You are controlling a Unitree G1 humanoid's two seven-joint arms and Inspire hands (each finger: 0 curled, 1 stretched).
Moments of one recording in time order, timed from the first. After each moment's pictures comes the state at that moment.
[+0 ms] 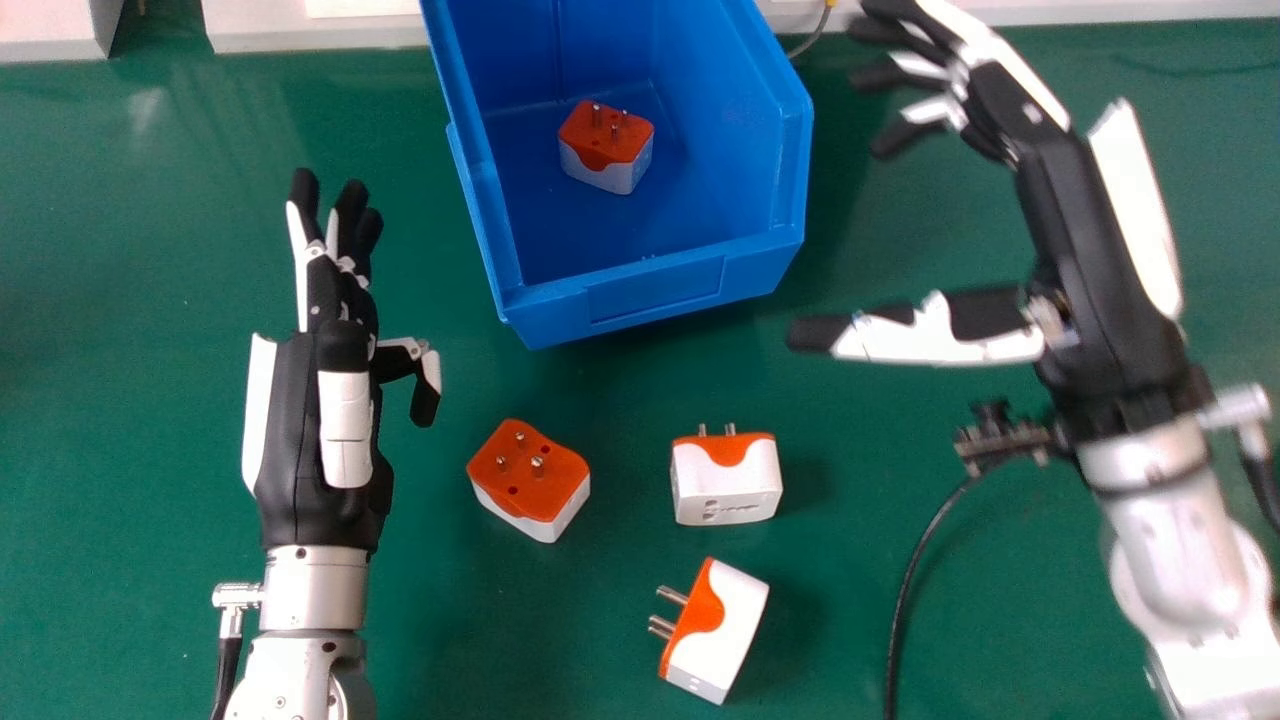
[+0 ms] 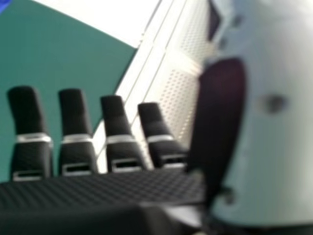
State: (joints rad) left arm -0.29 0.07 0.26 1.03 -0.24 -1.12 -0.37; right arm -0.22 -0.32 0.01 0.44 -0.21 -0.96 -0.09
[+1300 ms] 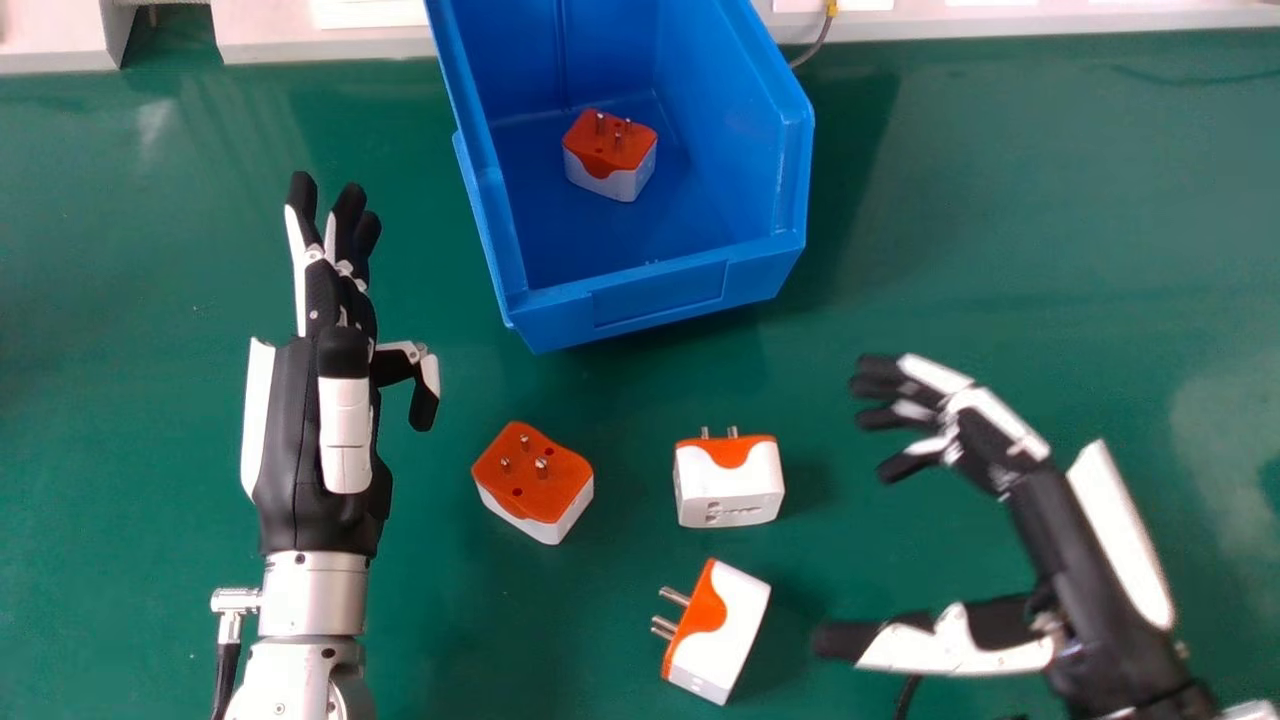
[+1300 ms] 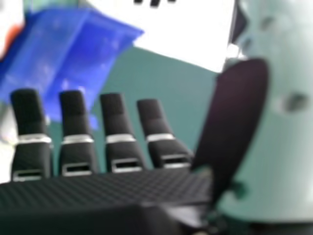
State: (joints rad) left arm -0.27 0.07 0.26 1.01 -0.24 -1.12 -0.36; right arm 0.21 -0.28 0.05 0.46 -0.17 -1.04 0.06
